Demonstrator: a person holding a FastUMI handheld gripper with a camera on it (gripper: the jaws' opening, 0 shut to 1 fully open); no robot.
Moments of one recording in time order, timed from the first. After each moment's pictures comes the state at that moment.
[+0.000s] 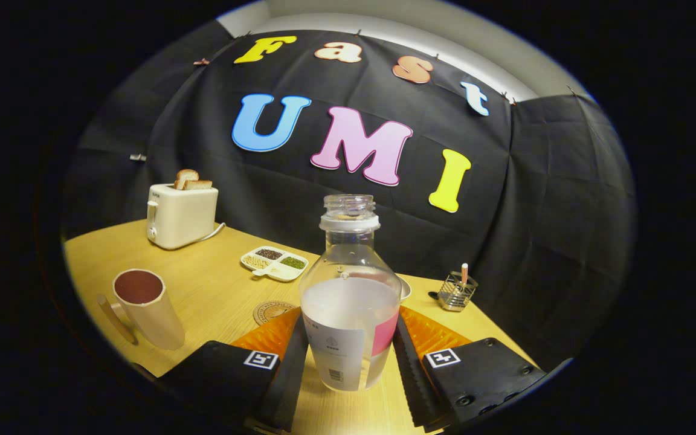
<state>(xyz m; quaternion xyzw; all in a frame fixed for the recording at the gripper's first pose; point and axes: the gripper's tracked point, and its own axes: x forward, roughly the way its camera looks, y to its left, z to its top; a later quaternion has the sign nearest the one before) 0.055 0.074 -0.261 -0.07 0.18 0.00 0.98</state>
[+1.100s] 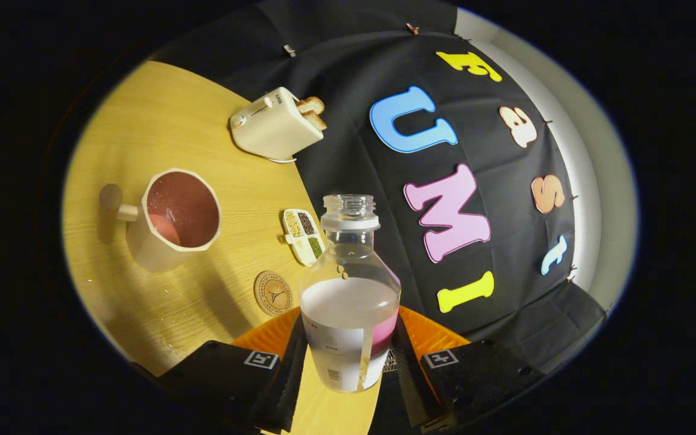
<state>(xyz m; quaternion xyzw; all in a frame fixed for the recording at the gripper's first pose) 0.056 0.169 -0.242 -0.47 0.16 0.14 0.86</state>
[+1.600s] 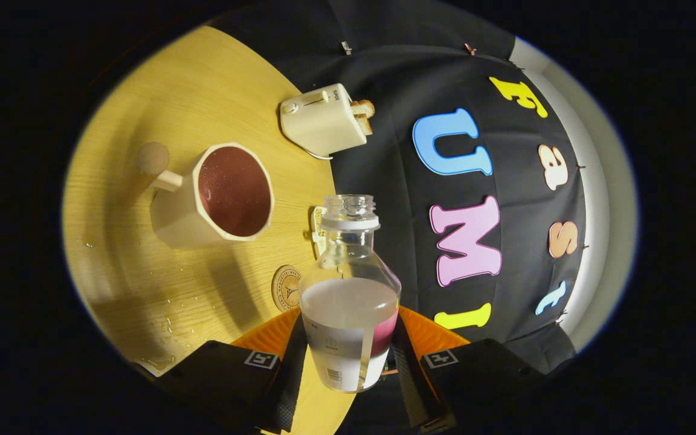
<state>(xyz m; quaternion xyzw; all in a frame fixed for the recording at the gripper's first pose) 0.045 0.193 -0.264 -0.55 0.14 0.19 0.80</state>
